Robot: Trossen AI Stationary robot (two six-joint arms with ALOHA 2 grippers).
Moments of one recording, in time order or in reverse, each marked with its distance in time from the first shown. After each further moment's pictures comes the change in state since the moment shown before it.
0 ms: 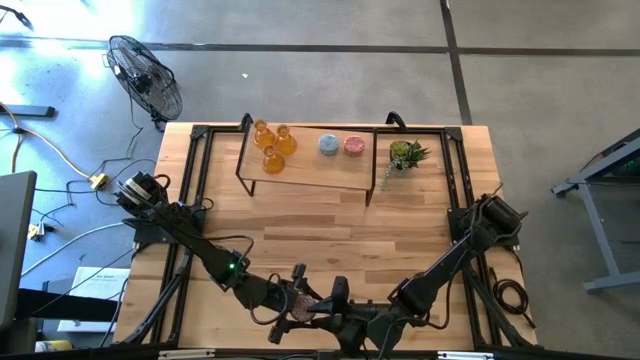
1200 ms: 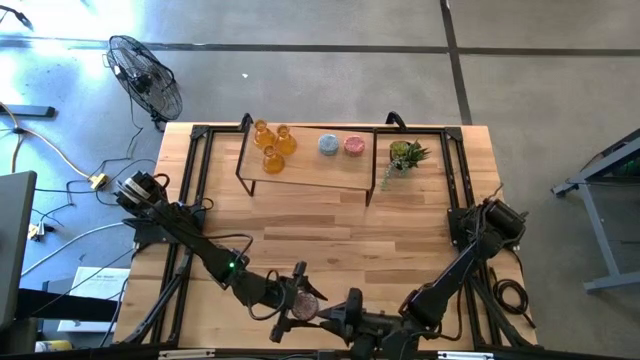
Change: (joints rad) left arm 0.000 -0.005 0.003 0.046 -0.004 -0.019; right arm 0.076 0.003 -0.003 0.027 0.202 -0.168
